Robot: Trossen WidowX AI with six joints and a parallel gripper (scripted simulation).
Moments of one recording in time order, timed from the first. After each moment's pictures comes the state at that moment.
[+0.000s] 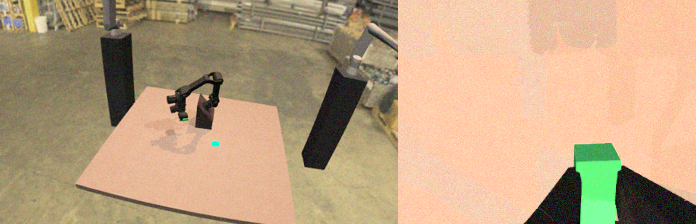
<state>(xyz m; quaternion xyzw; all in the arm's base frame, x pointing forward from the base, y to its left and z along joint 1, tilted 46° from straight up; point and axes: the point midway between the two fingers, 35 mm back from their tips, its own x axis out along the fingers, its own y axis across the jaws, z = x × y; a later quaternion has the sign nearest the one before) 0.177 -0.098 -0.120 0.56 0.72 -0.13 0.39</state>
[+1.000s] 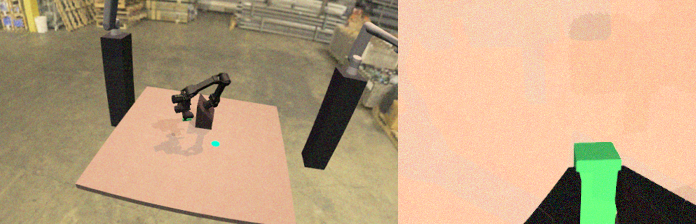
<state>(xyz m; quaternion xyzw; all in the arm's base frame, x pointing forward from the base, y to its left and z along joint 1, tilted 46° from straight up) 0.207 -0.092 -0.079 0.53 0.71 -0.09 0.45</state>
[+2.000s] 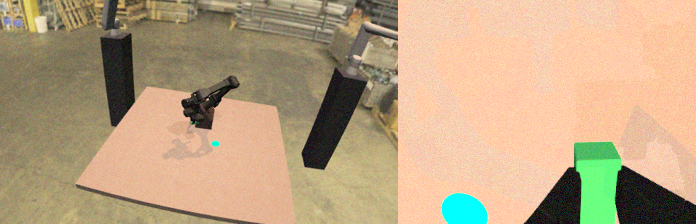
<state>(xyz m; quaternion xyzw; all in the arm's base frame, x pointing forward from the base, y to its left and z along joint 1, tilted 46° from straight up) 0.244 -0.049 -0.024 0.48 0.72 -0.03 0.51</state>
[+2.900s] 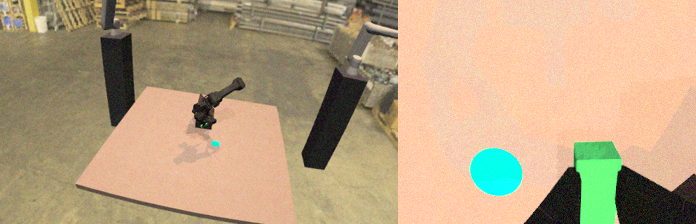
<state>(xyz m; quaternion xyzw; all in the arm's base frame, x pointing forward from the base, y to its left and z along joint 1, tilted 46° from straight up) 0.260 0.002 0.028 0.43 0.72 0.04 0.54</state>
